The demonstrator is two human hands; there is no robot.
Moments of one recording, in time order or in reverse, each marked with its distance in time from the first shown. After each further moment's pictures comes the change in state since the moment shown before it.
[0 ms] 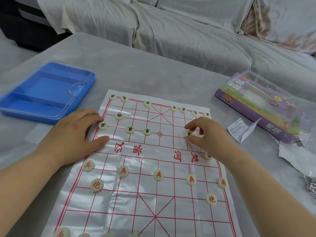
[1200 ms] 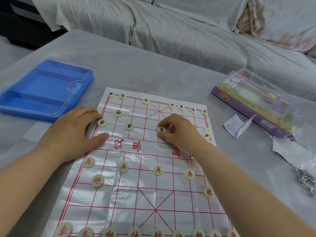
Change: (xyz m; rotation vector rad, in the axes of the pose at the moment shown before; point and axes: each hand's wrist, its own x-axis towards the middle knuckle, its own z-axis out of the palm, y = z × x) left_hand 0.000 -0.001 0.000 -0.001 0.002 0.011; right_hand 0.015 -0.036 0.029 0.093 -0.038 -0.151
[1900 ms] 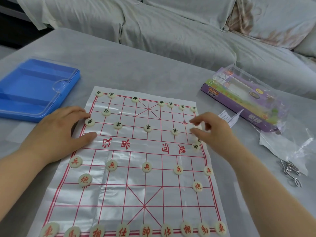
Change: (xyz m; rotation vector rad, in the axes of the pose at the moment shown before) left_hand 0.003 -0.003 0.003 0.015 -0.028 -0.023; right_hand -0.053 0.050 -0.045 0.049 0.235 0.148
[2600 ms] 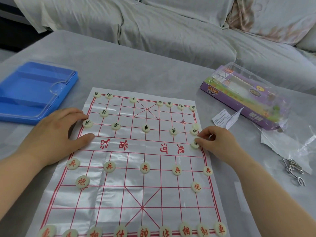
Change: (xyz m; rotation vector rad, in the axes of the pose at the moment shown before) left_hand 0.001 0.000 0.002 0.001 0.008 -0.006; right_hand -0.005 0.030 0.008 0.066 -0.132 0.314
